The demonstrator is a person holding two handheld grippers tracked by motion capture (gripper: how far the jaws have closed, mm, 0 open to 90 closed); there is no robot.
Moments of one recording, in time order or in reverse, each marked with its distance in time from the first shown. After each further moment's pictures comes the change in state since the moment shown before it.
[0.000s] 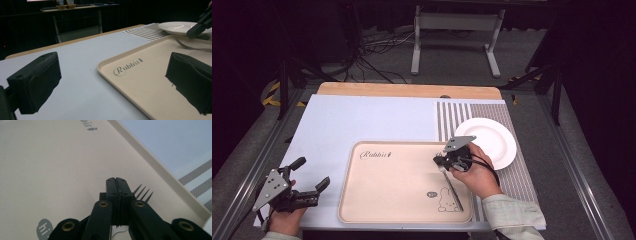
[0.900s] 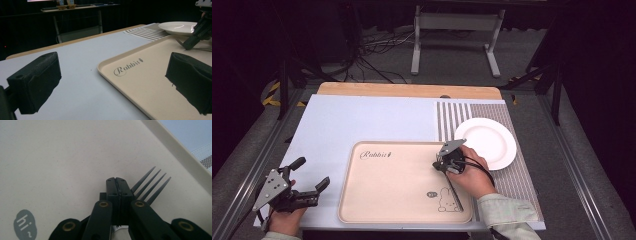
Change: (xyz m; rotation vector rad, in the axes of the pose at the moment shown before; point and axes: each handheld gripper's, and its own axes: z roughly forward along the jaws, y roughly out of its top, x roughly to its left) left arm 0.001 0.000 -0.001 0.001 0.003 0.002; right arm -0.002 -0.011 0.025 0.117 -0.004 -0.014
